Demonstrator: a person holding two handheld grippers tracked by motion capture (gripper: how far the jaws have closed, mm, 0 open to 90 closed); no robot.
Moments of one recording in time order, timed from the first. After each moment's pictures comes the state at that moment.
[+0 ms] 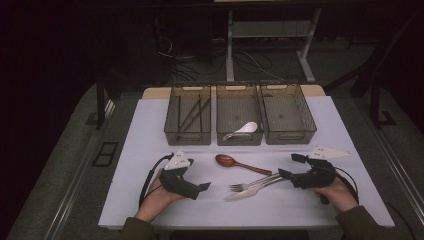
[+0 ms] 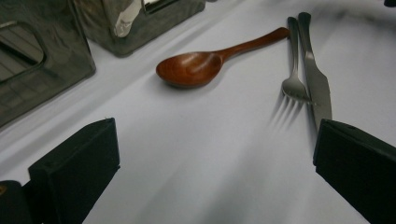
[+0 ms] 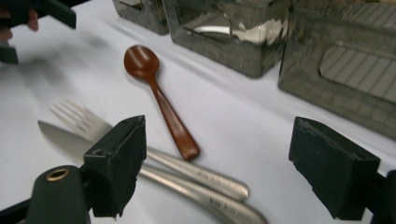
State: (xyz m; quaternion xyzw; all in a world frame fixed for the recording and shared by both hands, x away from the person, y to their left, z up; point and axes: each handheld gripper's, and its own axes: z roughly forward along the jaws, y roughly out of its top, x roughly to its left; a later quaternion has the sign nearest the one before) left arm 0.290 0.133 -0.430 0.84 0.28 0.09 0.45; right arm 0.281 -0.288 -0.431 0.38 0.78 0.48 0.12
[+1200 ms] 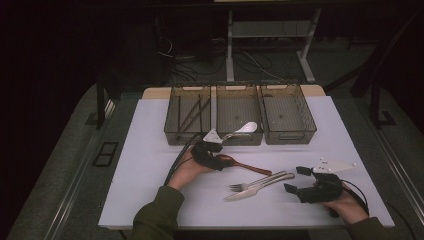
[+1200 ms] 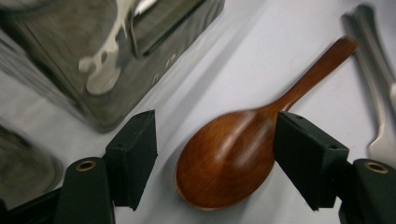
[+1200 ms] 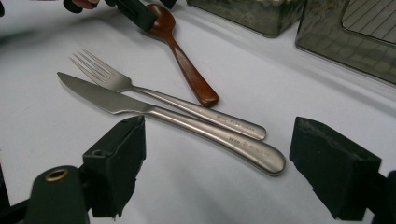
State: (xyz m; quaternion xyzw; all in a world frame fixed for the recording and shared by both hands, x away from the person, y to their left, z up) left arm 0.375 0.060 -0.448 0.89 0.24 0.06 0.38; right arm 0.255 -0.298 -0.440 0.37 0.81 0.45 0.11
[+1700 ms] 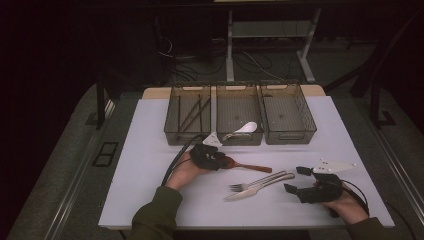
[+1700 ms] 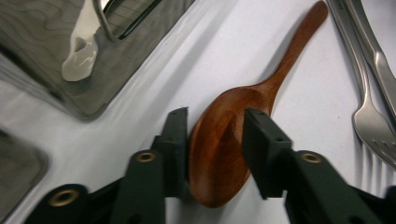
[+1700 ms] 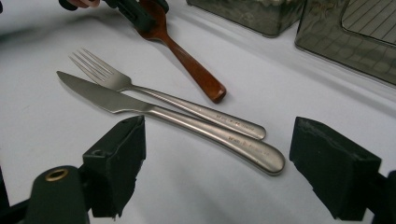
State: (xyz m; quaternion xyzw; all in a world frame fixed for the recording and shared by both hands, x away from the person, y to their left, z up) left arm 0.368 0.067 -0.445 0.90 0.20 0.05 0.38; right arm 0.254 -0.298 -0.440 0.36 0.81 0.45 0.11
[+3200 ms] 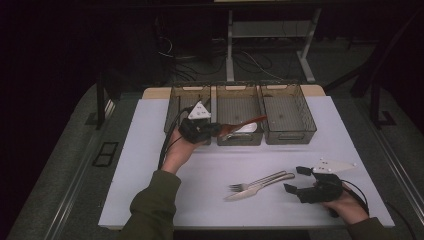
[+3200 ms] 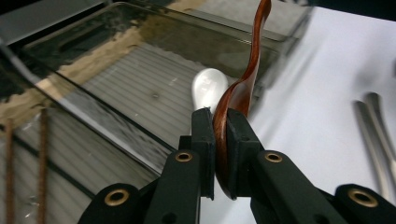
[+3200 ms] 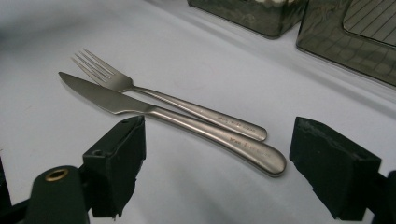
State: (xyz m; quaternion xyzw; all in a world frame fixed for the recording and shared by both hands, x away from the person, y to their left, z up) left arm 0.396 0.082 -0.362 0.85 0.26 0.16 0.44; right arm 0.255 -0.297 -0.440 0.36 0.81 0.45 0.11
